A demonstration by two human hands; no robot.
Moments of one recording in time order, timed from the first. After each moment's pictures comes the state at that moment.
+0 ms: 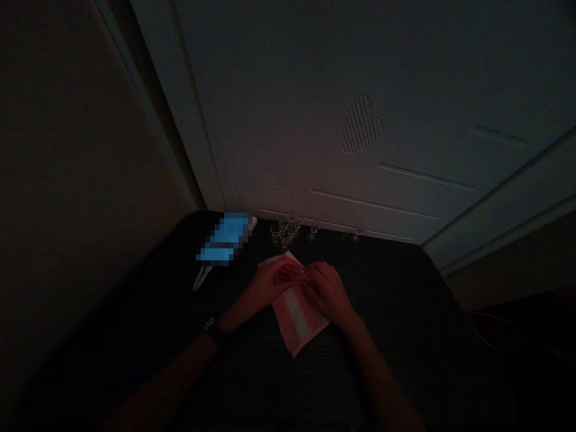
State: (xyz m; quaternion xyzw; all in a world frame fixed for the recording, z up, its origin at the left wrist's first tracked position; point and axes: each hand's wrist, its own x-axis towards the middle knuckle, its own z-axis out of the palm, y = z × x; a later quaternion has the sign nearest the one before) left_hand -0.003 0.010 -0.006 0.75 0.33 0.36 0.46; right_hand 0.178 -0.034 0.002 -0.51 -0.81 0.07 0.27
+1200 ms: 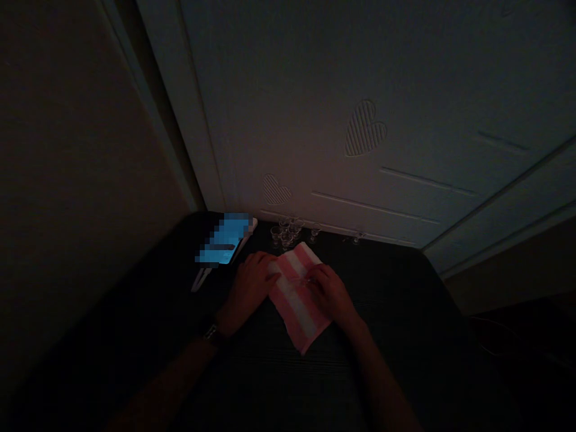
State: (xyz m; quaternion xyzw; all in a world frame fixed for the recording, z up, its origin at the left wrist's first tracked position) left_hand -0.027 0.020 -0.011 0.82 0.50 0.26 0.09; right_hand 0.186 -0.030 -0.006 -0.52 -0.79 0.14 0.30
